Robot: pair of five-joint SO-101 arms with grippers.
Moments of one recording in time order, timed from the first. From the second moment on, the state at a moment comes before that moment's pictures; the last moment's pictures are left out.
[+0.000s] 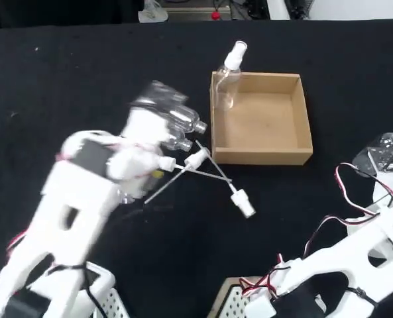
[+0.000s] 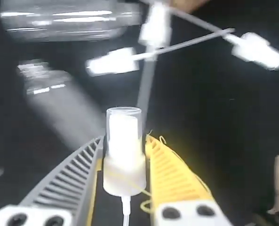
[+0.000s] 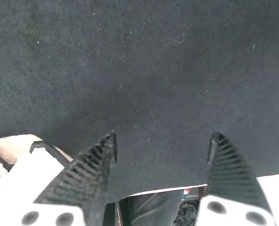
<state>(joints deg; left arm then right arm) 14.2 -34.3 22.3 84.9 -14.1 59.7 -33.9 35.5 88.9 56.8</state>
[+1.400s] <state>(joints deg) -53.5 15.3 0.4 88.2 -50.2 -8.2 -74.2 67.9 75.8 21.1</state>
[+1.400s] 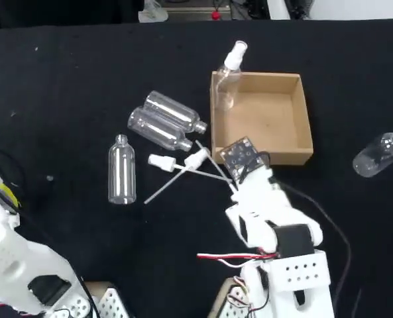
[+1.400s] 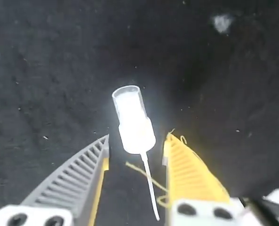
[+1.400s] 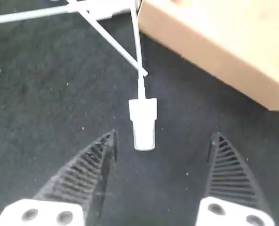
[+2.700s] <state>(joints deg) -46.2 9.2 -9.8 99.5 -41.2 23.6 -67.4 42.8 76.8 20.4</state>
